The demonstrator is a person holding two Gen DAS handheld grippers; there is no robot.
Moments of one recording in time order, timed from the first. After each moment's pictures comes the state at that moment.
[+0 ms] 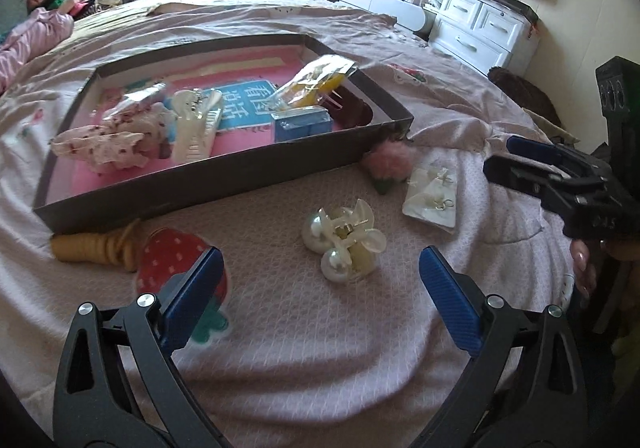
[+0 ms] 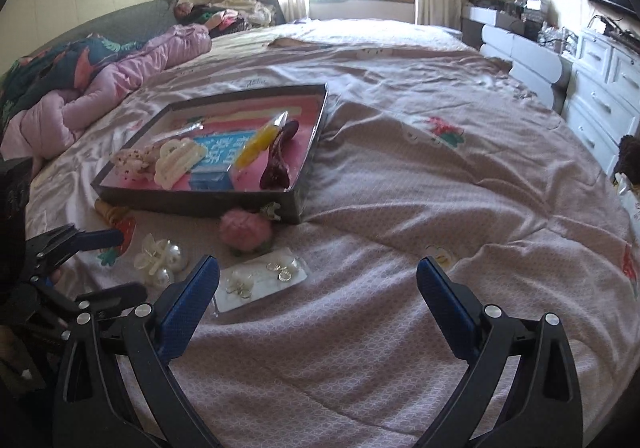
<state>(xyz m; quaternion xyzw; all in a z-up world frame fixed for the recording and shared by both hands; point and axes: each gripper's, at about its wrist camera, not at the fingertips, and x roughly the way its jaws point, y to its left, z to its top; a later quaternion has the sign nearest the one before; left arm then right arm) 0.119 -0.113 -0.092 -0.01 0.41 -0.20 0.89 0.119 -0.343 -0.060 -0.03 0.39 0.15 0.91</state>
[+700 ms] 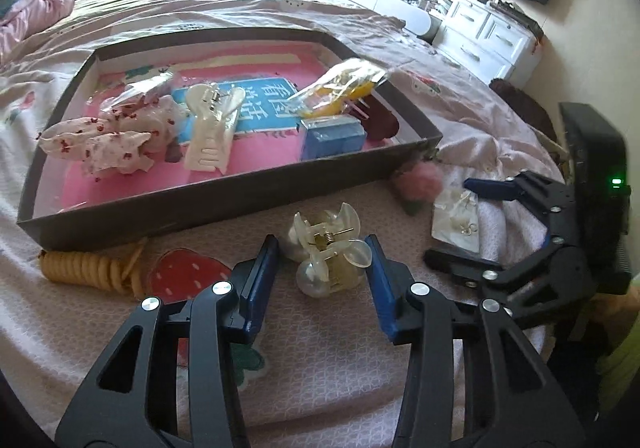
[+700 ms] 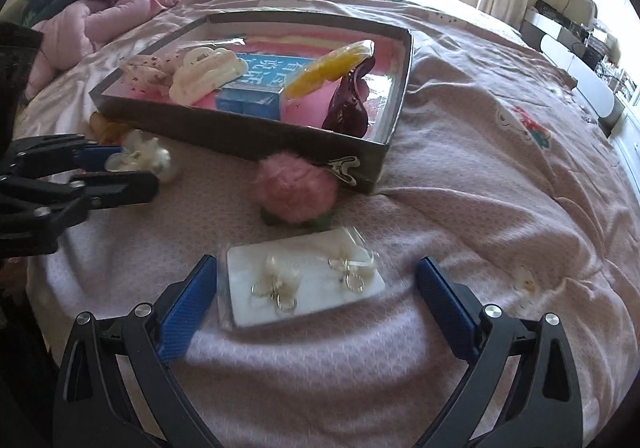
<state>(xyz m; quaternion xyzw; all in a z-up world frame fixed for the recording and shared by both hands) 0.142 -0.089 -0.094 -0.05 0.42 -0.21 0.88 0.147 -0.285 -0.106 -0.13 0.45 0.21 0.86</state>
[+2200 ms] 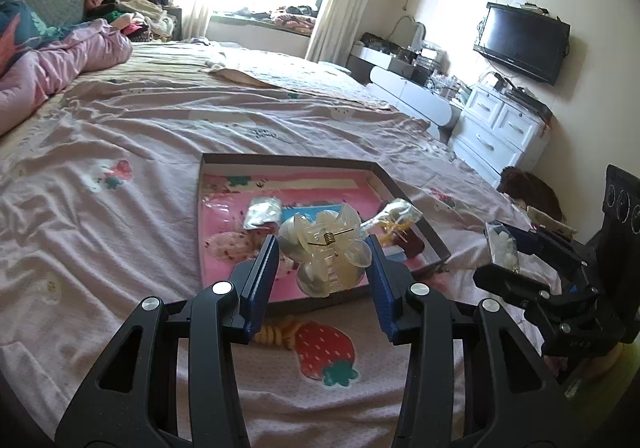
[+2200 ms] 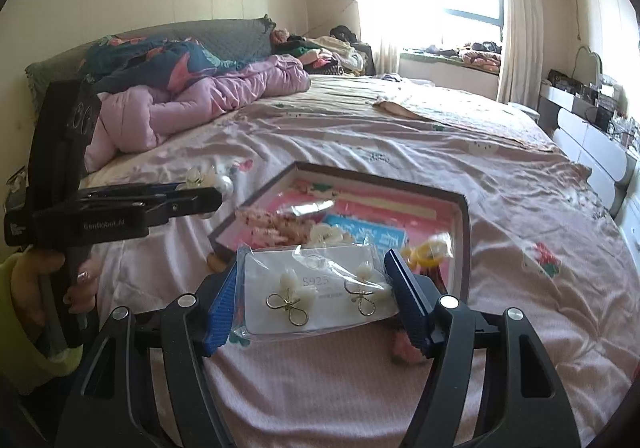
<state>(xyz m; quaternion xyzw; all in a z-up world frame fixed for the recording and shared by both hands) 0.118 0.006 -0.001 -0.10 0.30 -0.15 0.94 0.104 -0.217 0.017 -0.08 0.28 0.29 0.91</state>
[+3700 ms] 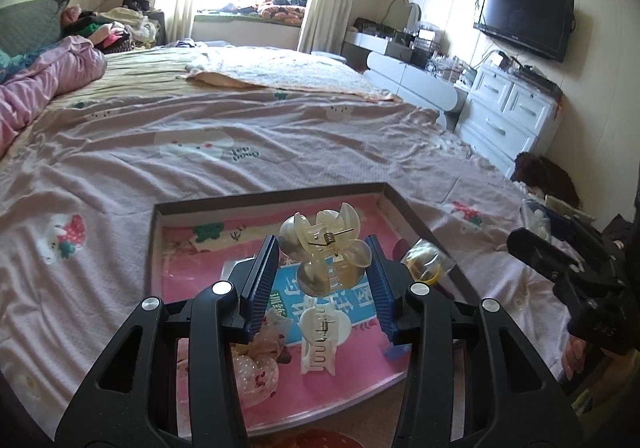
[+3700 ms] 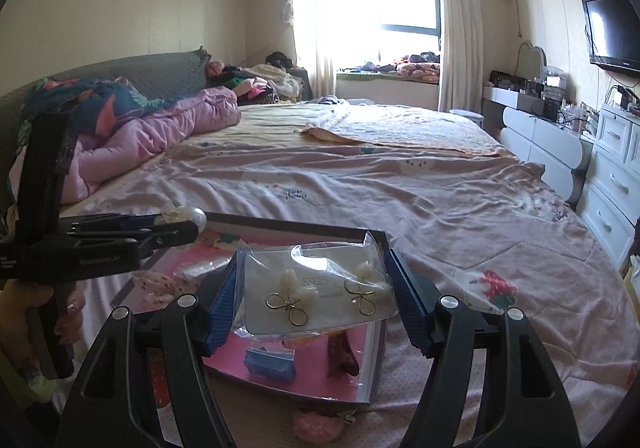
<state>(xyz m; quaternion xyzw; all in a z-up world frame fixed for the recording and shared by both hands) 0.224 -0.038 -0.012 -0.06 0.32 -0.16 0.93 0.180 -0.260 0.010 -0.04 0.24 0.18 0.95</state>
